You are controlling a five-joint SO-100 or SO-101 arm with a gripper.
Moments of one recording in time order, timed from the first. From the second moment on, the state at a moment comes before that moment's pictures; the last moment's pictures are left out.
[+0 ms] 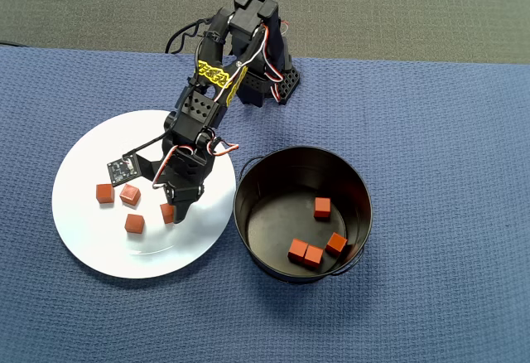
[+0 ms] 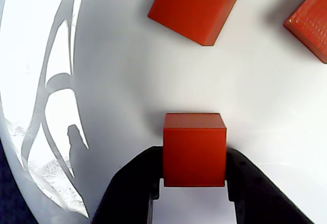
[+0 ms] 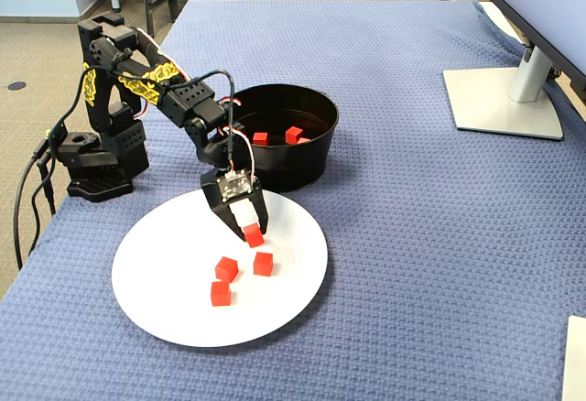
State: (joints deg) arm 28.7 80.1 108.5 36.8 -51.1
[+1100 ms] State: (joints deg) arm -2.9 116.0 104.1 57.0 -14.1
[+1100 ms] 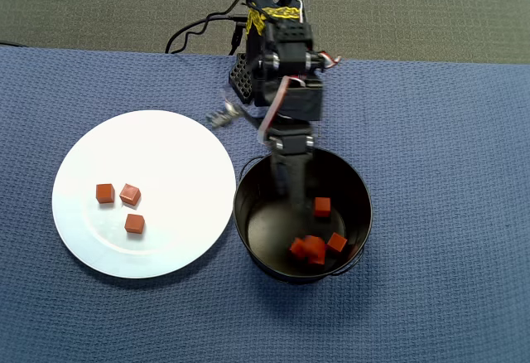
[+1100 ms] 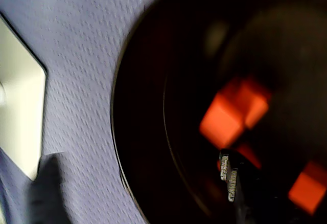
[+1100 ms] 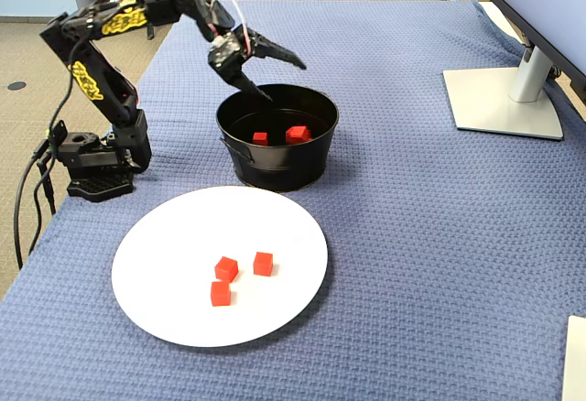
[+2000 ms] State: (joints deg) arm 41.6 88.1 108.6 38.0 -37.2
